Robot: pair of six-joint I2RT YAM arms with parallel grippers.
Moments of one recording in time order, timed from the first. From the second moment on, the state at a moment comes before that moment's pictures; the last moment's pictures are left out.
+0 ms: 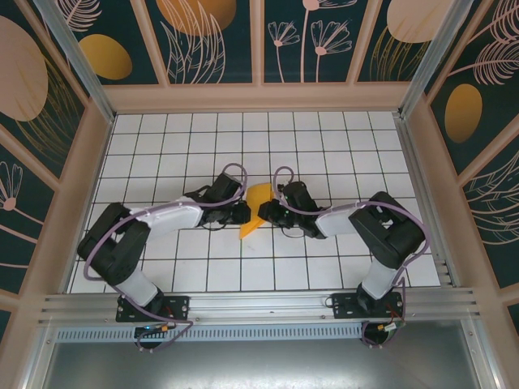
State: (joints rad) left arm -0.68 1.59 0.83 -0.22 0.20 -0.61; right arm 0.72 1.73 0.64 0.43 -0.35 1.00
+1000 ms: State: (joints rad) left arm -0.80 1.37 0.63 -0.17 0.01 -0.61; right arm 0.78 1.73 0.65 0.48 -0.24 1.24
